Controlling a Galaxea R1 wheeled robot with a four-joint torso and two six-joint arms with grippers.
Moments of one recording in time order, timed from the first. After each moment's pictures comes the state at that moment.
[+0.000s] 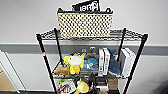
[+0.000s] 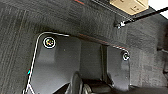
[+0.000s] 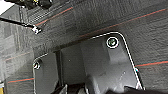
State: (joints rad) left arm 1.31 2.65 -2.15 0.30 0.04 -0.57; right arm -1.29 2.67 -2.27 0.36 -0.07 -0.04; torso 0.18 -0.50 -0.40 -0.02
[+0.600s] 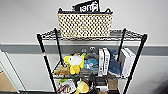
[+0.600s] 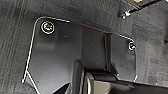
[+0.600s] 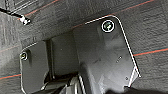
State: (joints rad) left arm 1.38 2.78 -2.33 0.31 0.02 -0.53; right arm -1.39 2.87 -2.52 0.35 0.00 -0.08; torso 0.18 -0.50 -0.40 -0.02
